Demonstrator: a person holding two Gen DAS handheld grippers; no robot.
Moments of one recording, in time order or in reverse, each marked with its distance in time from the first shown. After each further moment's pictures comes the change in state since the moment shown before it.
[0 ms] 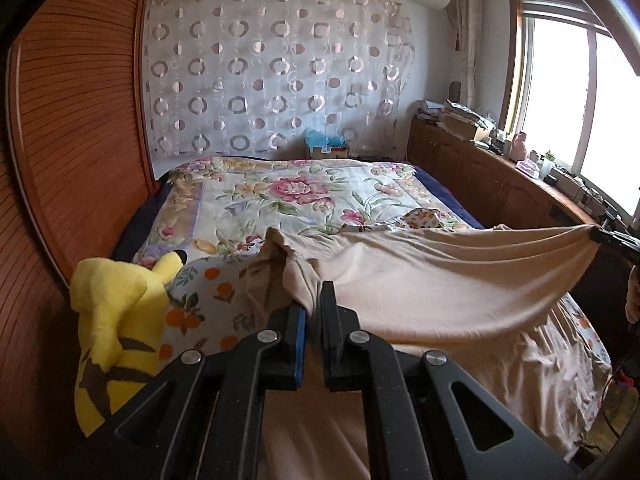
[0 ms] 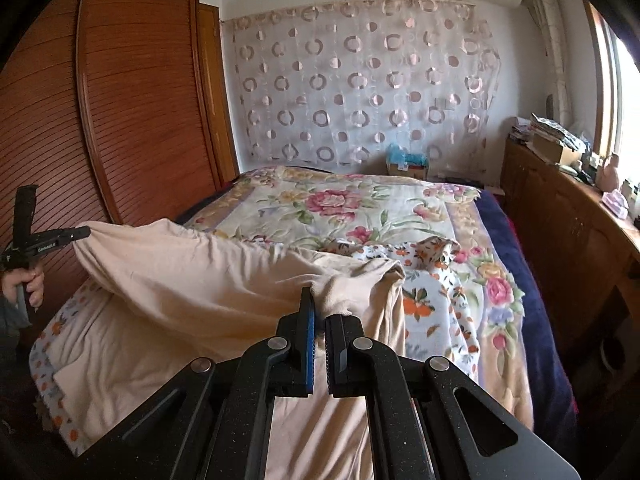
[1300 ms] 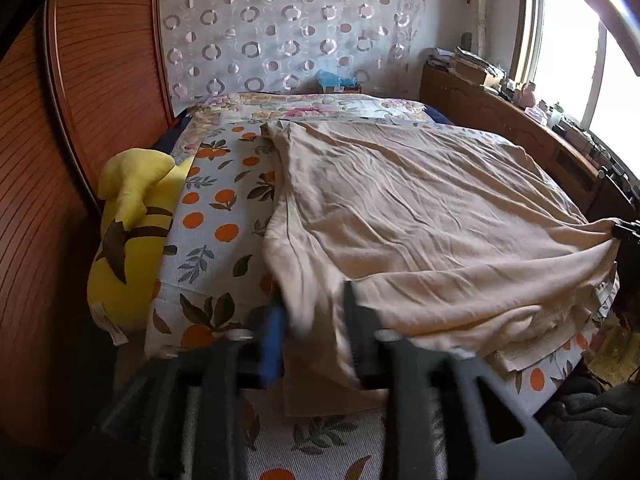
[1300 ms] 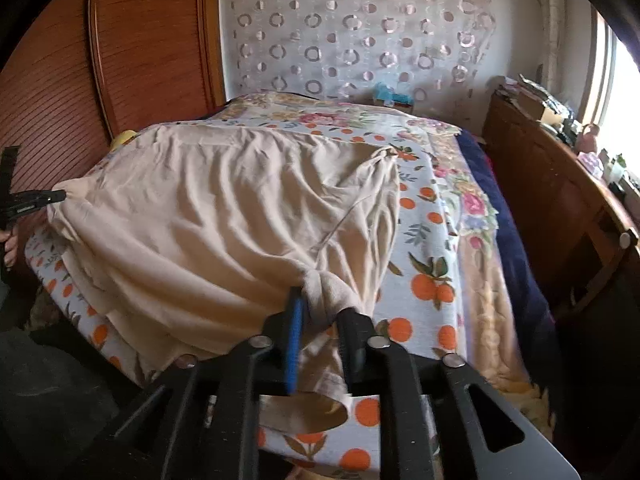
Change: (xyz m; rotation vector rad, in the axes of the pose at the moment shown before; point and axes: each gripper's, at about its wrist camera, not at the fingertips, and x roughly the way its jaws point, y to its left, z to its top) left arm -0.057 -0.011 -0.134 -0.002 0.183 0.059; right arm -0.059 0.020 -0.077 -0.047 0.230 -0.104
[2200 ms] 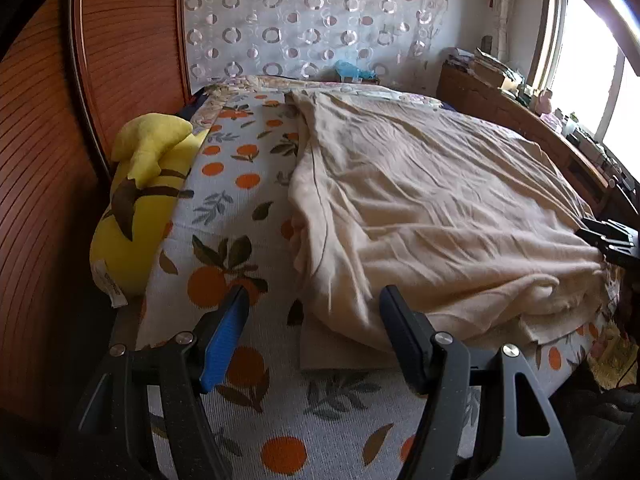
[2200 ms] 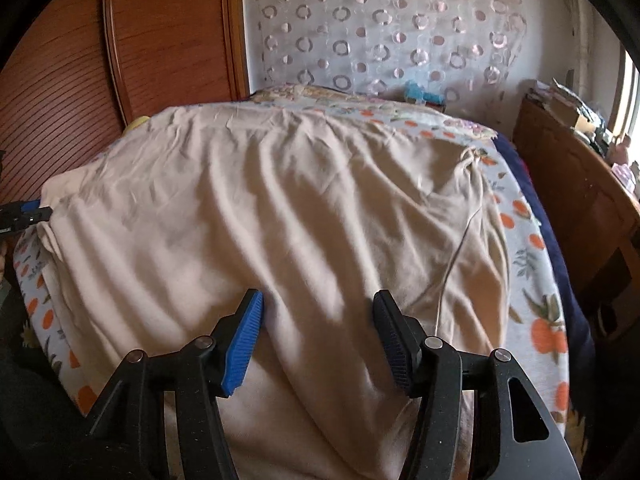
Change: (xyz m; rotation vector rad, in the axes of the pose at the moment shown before) left arm 0.009 0.014 -0.031 -0.068 0.047 0.030; right arm 0.092 0.068 -0.008 -0.034 0.029 0.102
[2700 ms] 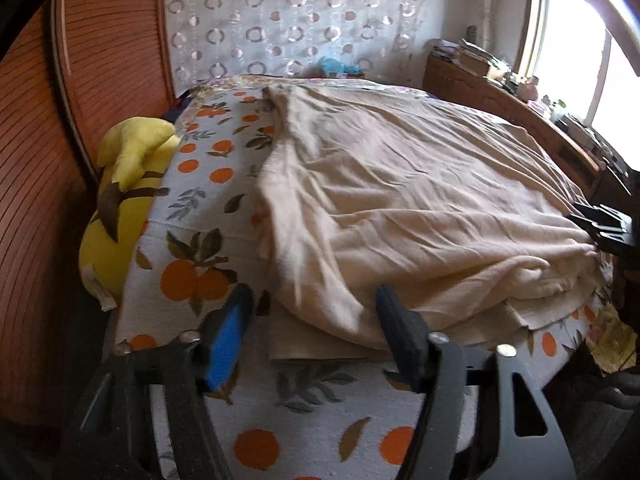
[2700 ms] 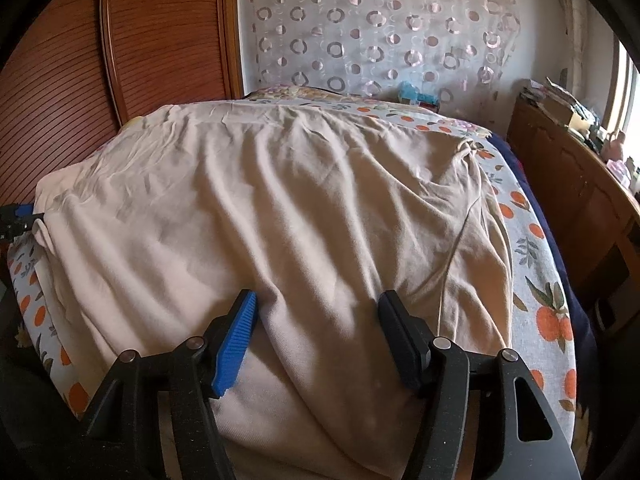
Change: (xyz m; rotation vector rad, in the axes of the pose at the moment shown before) left arm 0.001 -0.015 -0.005 0.055 0.005 -0.029; right arm -0.001 0.005 -0.005 -0.001 -0.031 -0.024
